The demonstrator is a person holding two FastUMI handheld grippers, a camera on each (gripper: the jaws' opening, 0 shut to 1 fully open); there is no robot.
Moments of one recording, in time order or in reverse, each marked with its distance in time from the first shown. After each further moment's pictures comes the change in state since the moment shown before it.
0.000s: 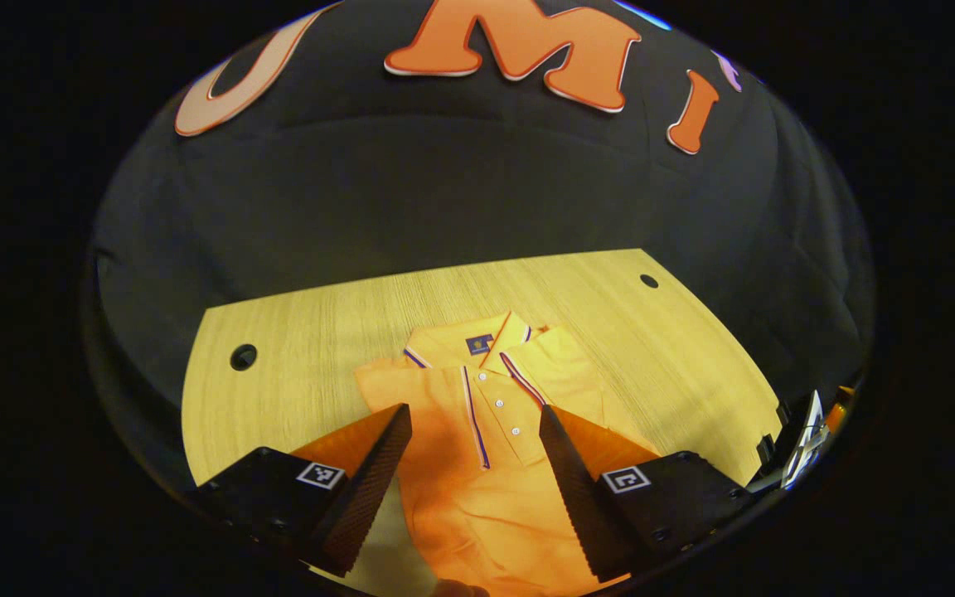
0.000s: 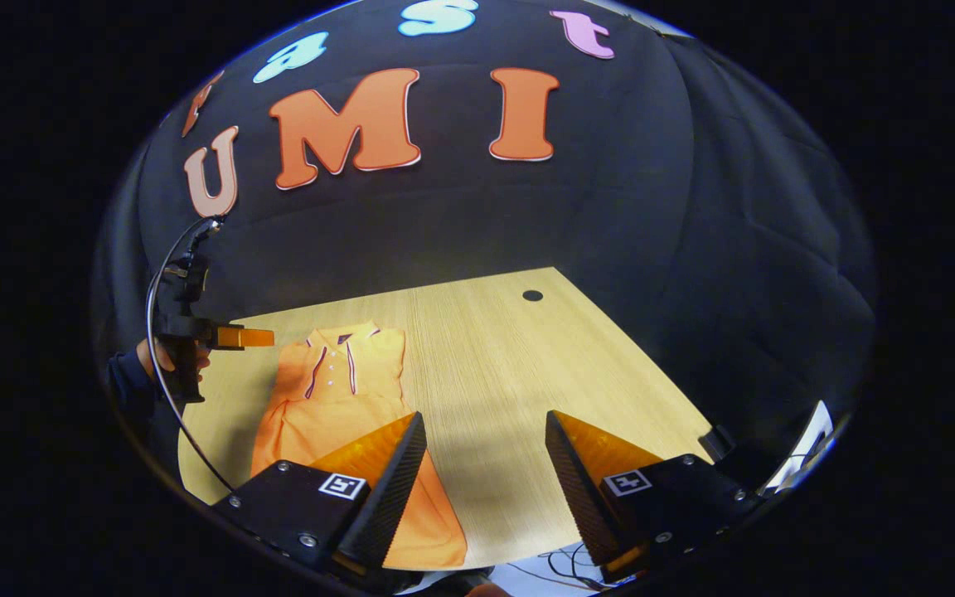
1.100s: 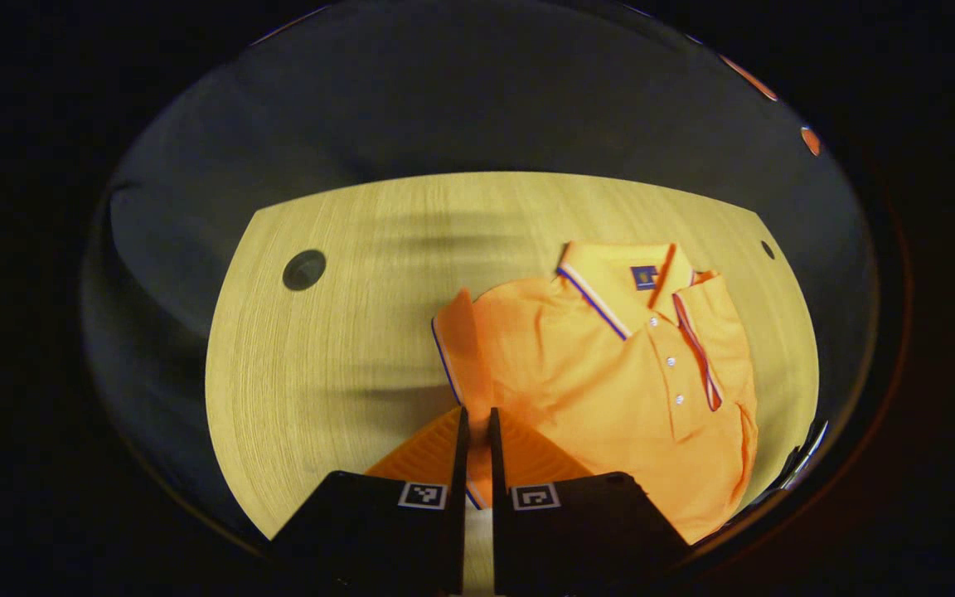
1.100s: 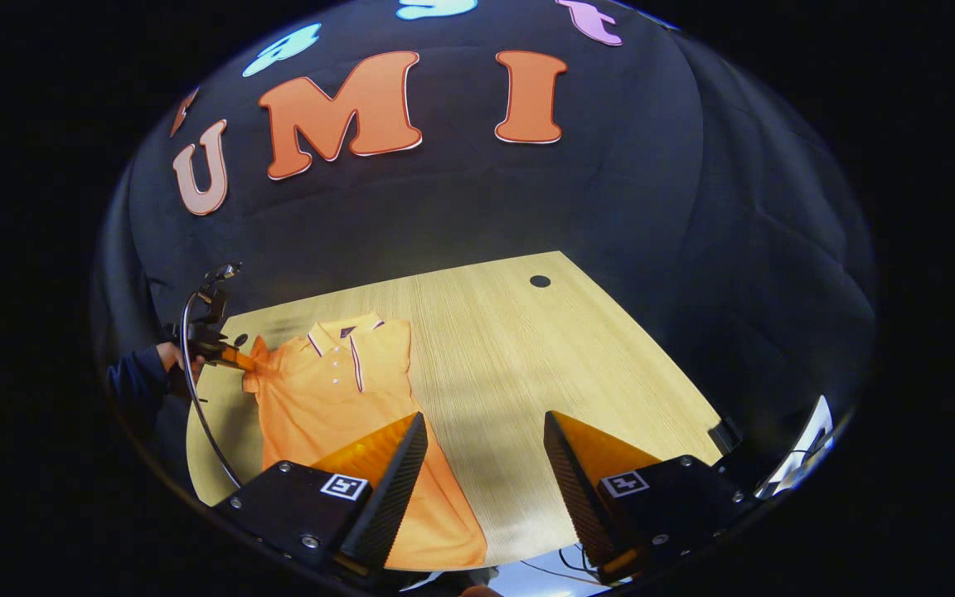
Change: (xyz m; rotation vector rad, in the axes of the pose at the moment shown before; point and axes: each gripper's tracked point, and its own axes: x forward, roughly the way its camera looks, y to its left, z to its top) left arm 0.076 0.129 -0.070 -0.114 0.393 0.142; right arm 0.014 0.019 -0.001 0.042 0.126 -0.012
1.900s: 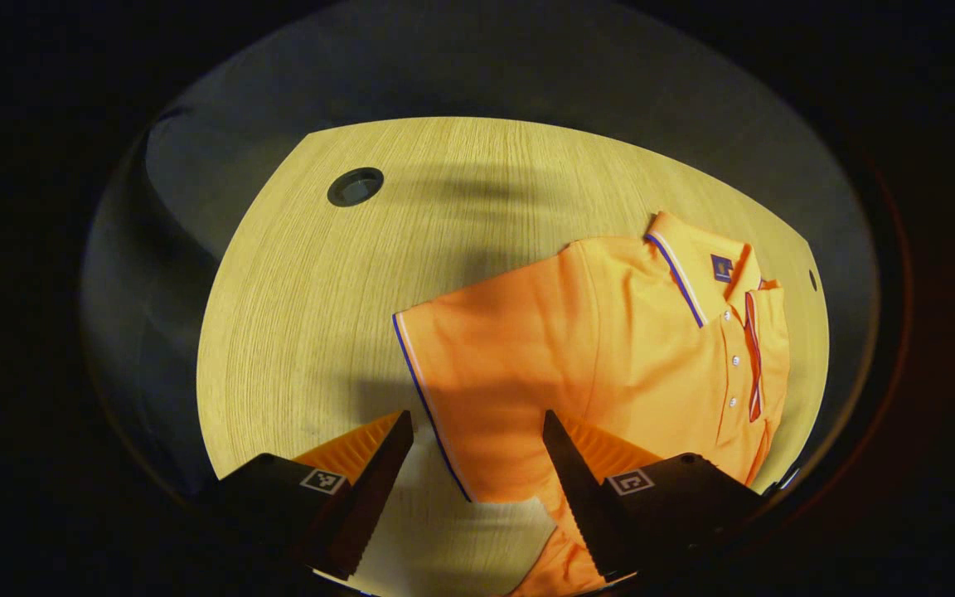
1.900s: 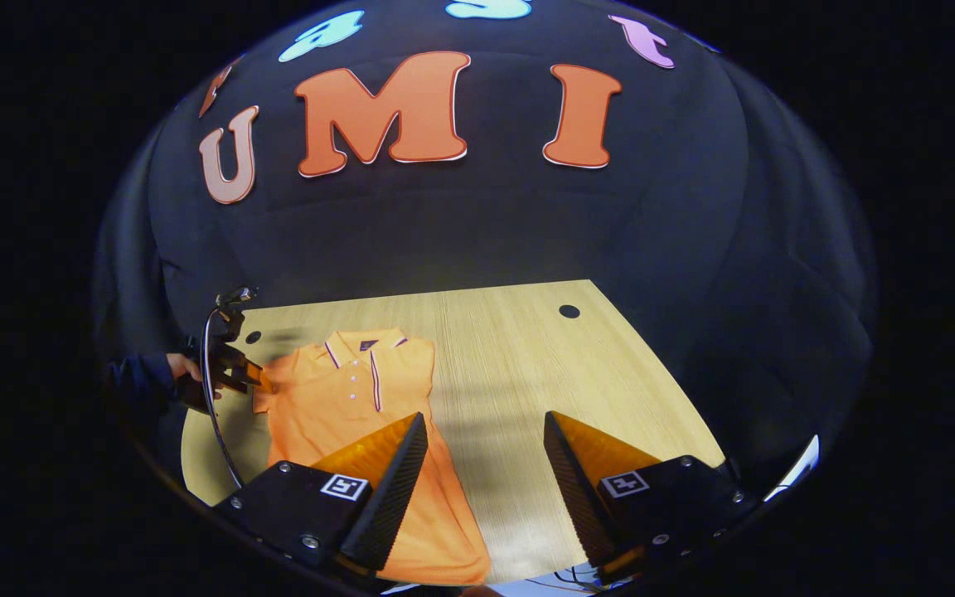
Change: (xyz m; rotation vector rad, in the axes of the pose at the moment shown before) left arm 0.042 0.057 -0.056 -0.230 0.156 0.119; right arm 0.016 0.027 0.039 -0.098 -0.030 0.033
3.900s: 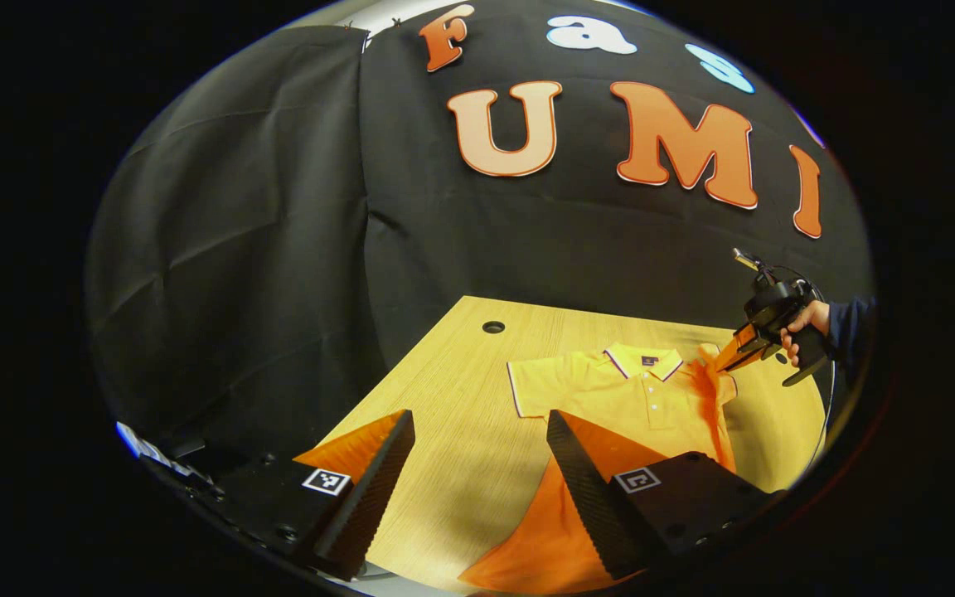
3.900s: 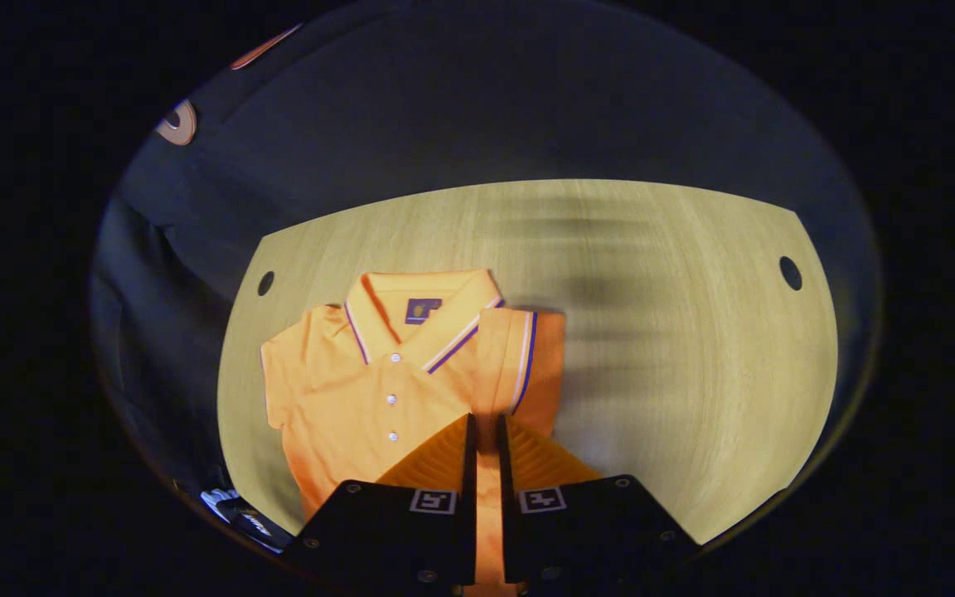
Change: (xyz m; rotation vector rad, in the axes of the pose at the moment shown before) left arm -0.300 0.000 -0.180 -0.190 -0.772 0.241; right arm 0.271 0.185 -0.013 -0.080 0.577 0.435
